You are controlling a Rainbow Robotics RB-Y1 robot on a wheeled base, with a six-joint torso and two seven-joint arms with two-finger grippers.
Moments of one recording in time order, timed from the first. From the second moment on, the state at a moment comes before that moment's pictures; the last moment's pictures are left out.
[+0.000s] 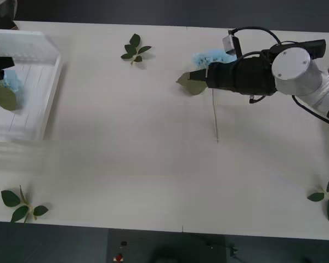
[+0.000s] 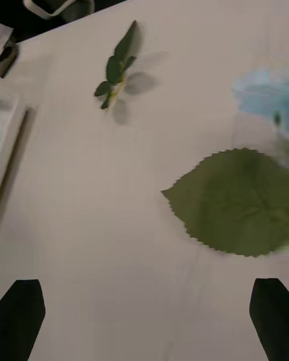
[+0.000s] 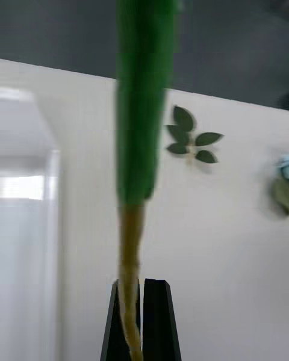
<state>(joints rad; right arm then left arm) -0.89 -0.72 0.74 -1.10 -1.75 0.59 1.77 -0.39 0.59 0.52 -1.67 1.05 1.28 -1.85</state>
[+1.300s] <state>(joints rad) -1.05 -0.43 0.76 -0.67 -1.07 0.65 1.18 -0.28 0.65 0.32 -1.66 1.05 1.09 -1.93</state>
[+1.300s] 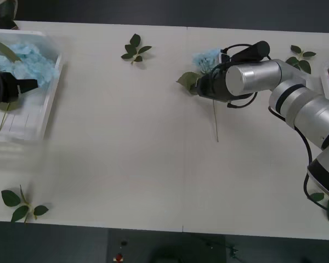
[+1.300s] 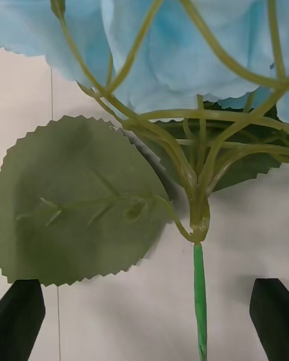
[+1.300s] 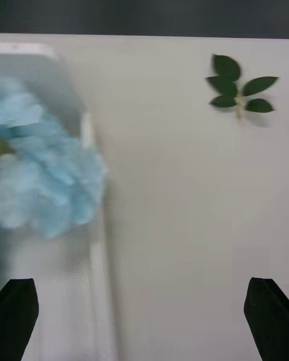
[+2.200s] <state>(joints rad) -1.05 -0.43 0.76 -0.67 -1.13 0.64 1.18 -0.38 0.51 -0.10 -1.64 1.60 1.14 -2.43</state>
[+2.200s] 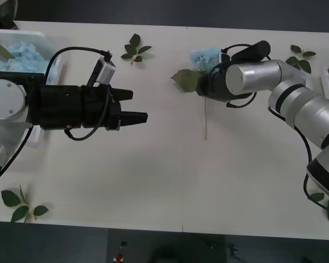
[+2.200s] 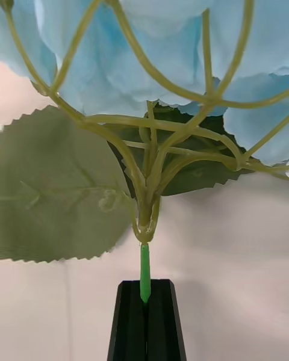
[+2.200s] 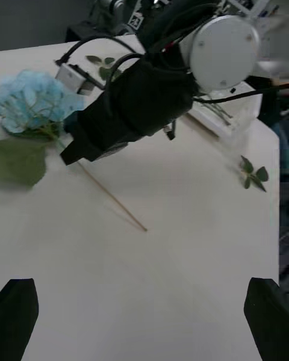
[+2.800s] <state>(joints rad) -0.87 -0.68 0.45 -1.07 -1.81 0.87 1.97 -0.39 0.37 0.10 -1.37 1.73 1.34 -2.71</state>
